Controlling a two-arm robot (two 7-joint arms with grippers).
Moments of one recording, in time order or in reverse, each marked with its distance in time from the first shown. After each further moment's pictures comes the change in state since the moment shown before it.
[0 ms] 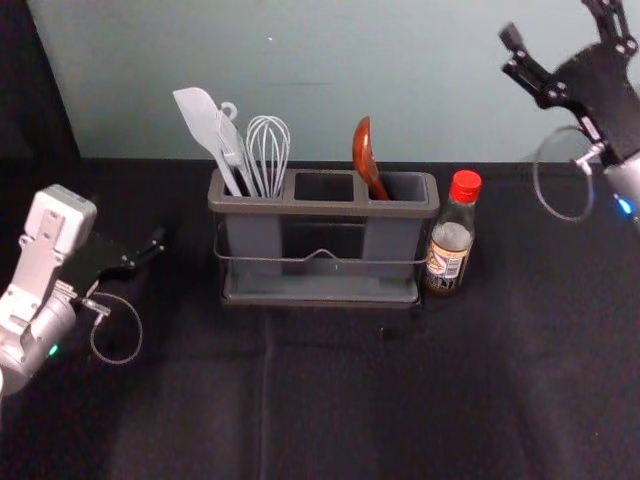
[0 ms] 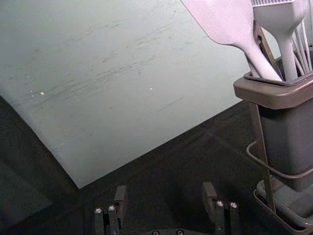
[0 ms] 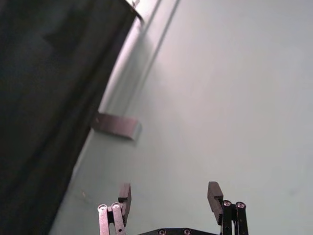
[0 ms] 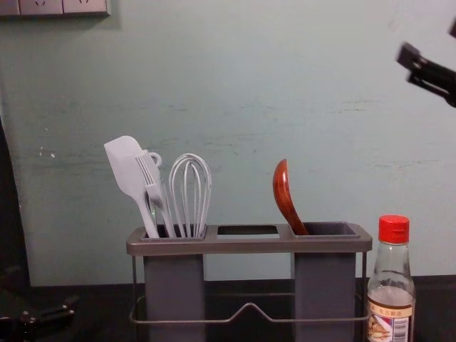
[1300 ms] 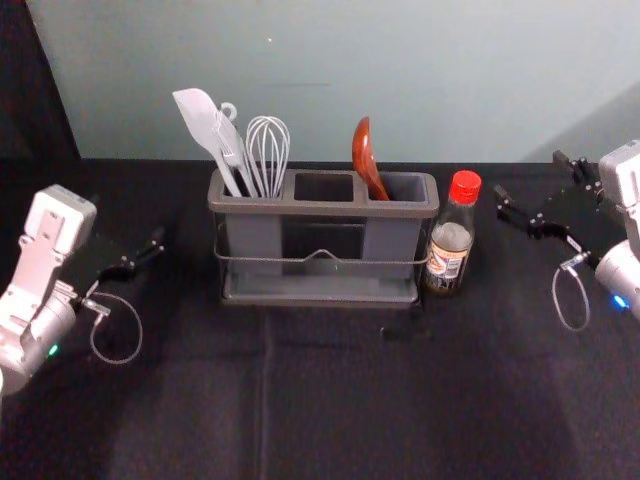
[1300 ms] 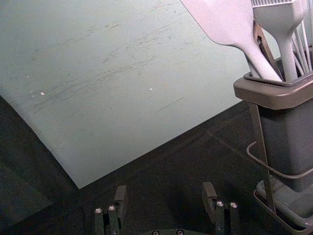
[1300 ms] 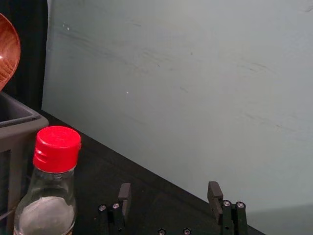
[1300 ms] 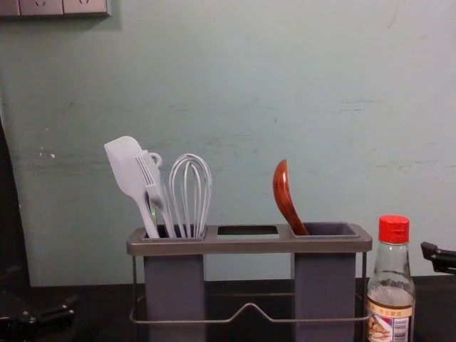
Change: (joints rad) left arm 0.000 0.000 0.000 0.000 0.000 0.000 0.000; right arm -0.168 0.077 -0.030 -0.078 -0.281 0.549 -0.244
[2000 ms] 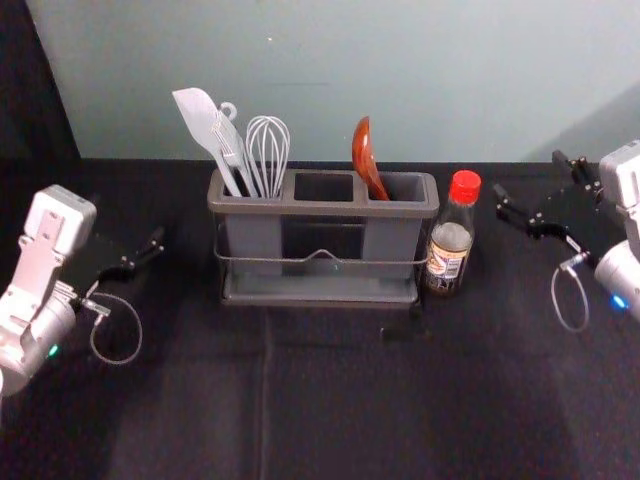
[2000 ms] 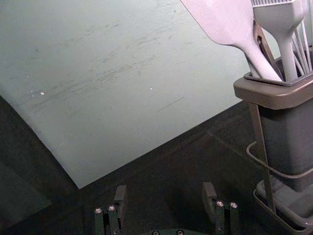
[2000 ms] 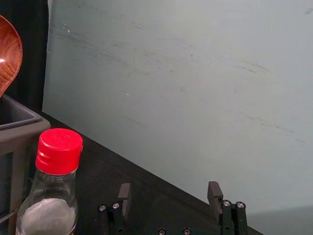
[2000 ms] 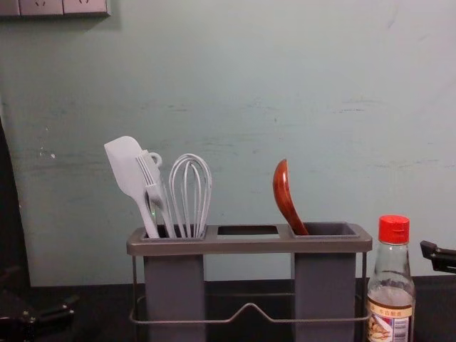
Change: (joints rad) left arm 0.000 0.000 0.000 0.000 0.000 0.000 0.000; right arm -0.004 -0.001 0.000 -0.005 0.003 -0.005 -0.002
